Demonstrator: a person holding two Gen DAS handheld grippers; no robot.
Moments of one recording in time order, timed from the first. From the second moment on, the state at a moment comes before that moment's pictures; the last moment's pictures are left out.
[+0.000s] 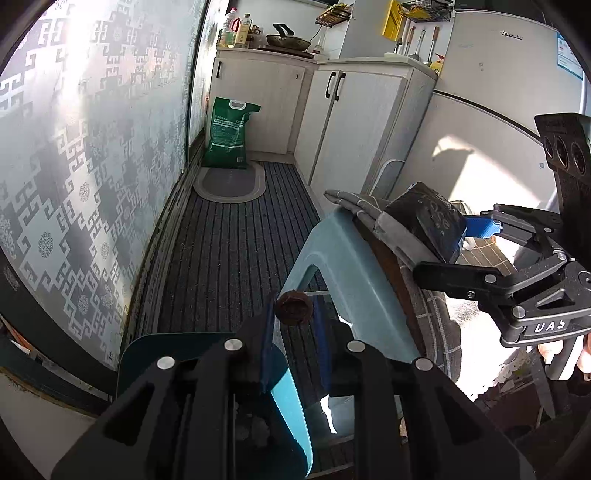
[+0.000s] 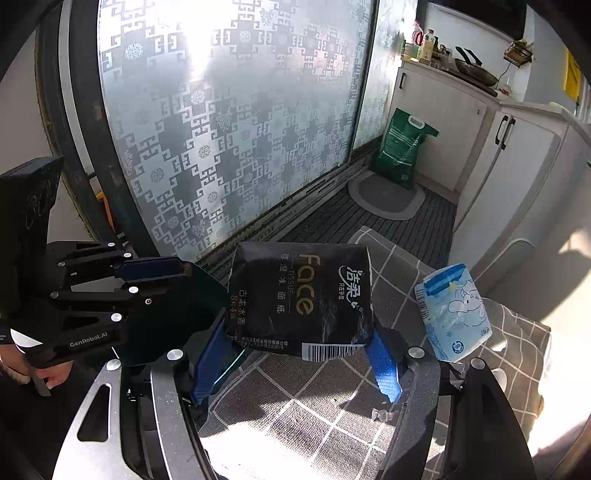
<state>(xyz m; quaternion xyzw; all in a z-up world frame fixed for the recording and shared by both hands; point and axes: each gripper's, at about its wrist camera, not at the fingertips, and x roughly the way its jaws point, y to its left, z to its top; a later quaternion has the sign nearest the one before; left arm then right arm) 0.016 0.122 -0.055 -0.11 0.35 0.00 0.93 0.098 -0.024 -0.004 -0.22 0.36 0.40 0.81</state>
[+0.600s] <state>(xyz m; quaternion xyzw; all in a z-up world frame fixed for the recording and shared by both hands) 0.000 0.157 -0.091 -0.11 0.40 0.01 0.91 0.077 0.036 -0.024 -0.27 0.37 0.43 0.78</state>
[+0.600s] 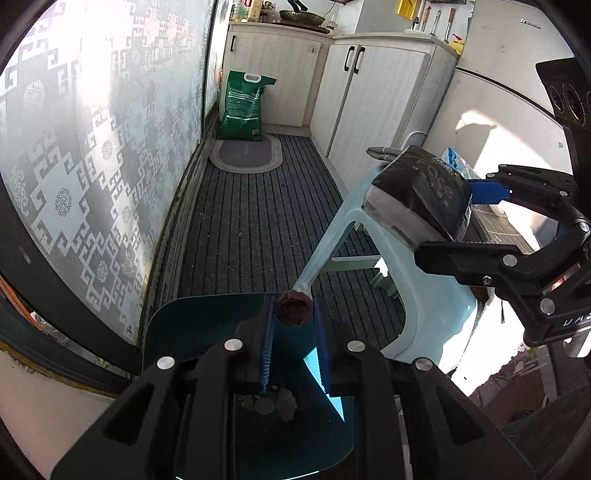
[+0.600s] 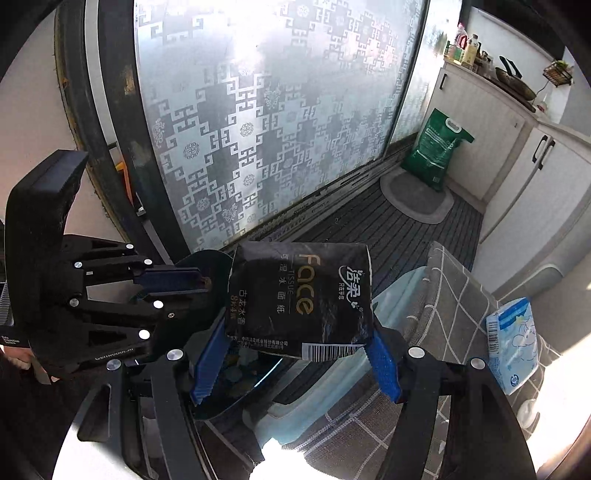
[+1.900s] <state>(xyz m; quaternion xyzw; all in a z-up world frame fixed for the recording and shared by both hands) -0.015 0.186 -0.147 -0.09 0.50 0.03 0.86 0.058 0.099 -0.080 -0.34 0.42 0.44 0.72</state>
